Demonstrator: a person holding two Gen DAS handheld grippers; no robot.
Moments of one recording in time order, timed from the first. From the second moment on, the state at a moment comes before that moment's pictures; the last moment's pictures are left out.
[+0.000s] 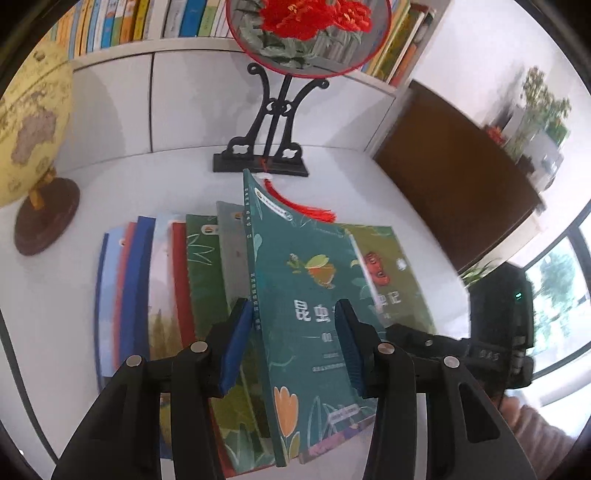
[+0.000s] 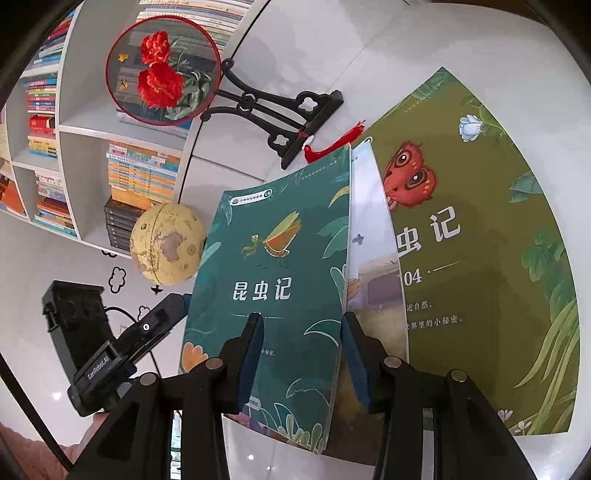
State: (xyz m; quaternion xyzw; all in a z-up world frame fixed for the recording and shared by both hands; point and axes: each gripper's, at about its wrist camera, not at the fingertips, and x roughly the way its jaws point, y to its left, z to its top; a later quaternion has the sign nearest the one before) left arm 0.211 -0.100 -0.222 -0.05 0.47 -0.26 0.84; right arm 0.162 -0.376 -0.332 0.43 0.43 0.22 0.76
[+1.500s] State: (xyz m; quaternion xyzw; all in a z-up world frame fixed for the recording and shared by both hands) left arm 0.173 -0.056 -0.214 -0.02 0.50 -0.19 0.84; right arm 0.167 -0.310 -0.278 0.34 0.42 0.29 0.78
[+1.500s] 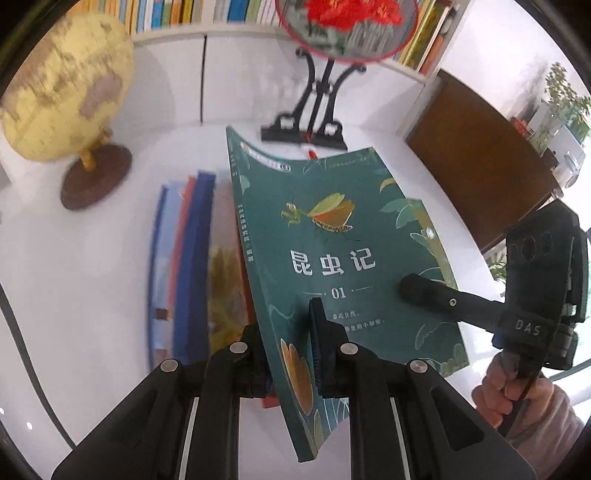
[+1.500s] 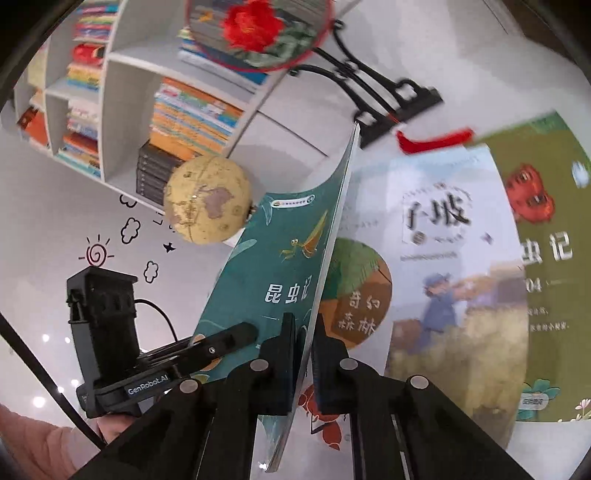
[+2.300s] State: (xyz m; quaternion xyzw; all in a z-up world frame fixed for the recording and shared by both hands) left arm 0.149 0.093 -0.158 -0.07 0.45 -0.11 0.88; right arm 0.174 -0.160 -0.190 0.29 0.40 0.39 0.78
